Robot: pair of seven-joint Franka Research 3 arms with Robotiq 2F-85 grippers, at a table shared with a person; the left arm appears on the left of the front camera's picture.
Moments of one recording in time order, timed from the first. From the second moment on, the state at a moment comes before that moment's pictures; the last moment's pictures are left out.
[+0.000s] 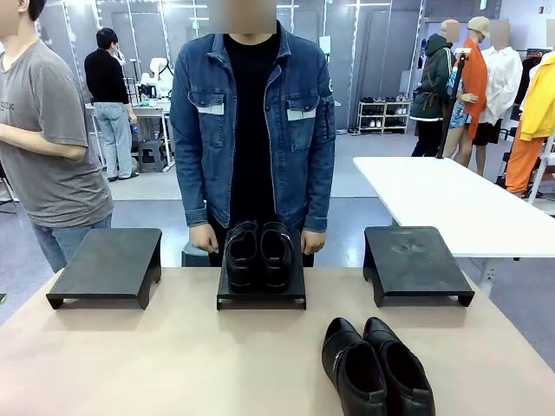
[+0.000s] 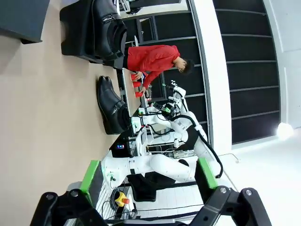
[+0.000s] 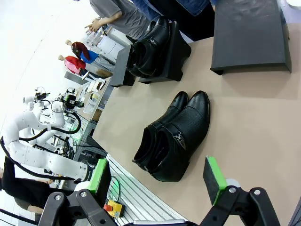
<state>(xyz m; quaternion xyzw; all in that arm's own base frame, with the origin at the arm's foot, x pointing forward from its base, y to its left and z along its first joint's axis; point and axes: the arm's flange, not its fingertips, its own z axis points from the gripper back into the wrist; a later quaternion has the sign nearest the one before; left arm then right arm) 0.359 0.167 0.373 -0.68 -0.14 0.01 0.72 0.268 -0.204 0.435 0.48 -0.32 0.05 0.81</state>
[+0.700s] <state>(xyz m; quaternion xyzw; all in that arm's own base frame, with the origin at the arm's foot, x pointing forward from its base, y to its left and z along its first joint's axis) 0.355 0.169 0.370 -0.68 -0.14 0.02 0.72 0.268 -0.204 0.435 0.48 -0.32 0.05 0.81</state>
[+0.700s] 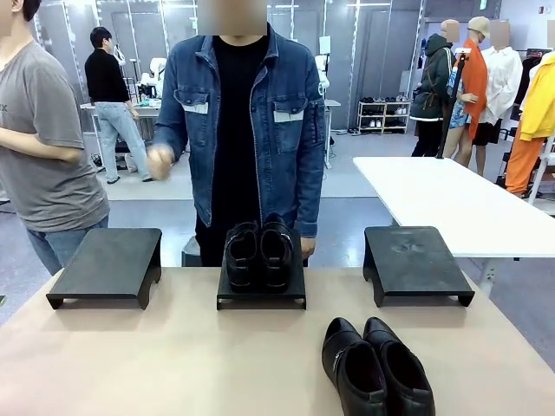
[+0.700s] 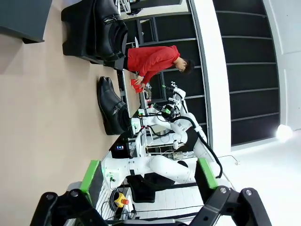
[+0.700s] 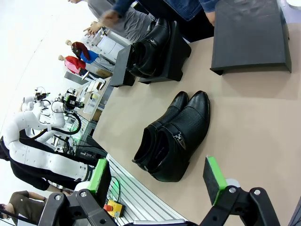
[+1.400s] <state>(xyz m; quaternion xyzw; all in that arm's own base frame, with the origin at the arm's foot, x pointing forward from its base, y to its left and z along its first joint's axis) 0.355 0.168 0.370 -0.68 -0.14 0.02 0.72 0.268 -0.204 0.435 0.48 -0.32 0.05 0.81</state>
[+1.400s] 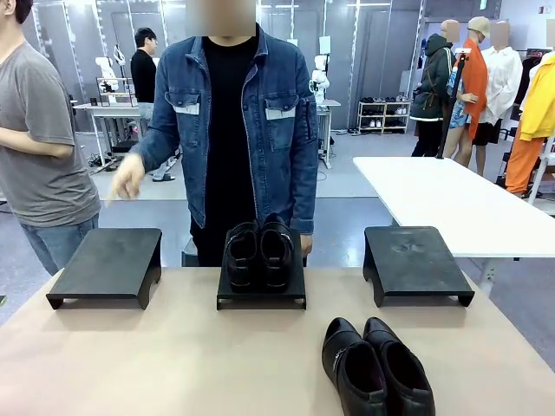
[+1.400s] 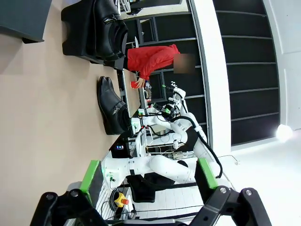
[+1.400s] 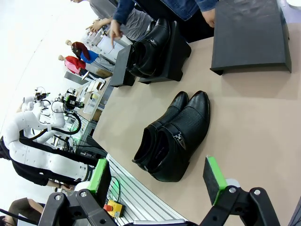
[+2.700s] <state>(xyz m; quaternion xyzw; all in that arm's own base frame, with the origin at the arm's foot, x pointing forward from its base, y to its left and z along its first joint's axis) 0.355 0.168 0.370 -0.68 -0.14 0.02 0.72 0.268 -0.204 0.435 0.48 -0.32 0.05 0.81</state>
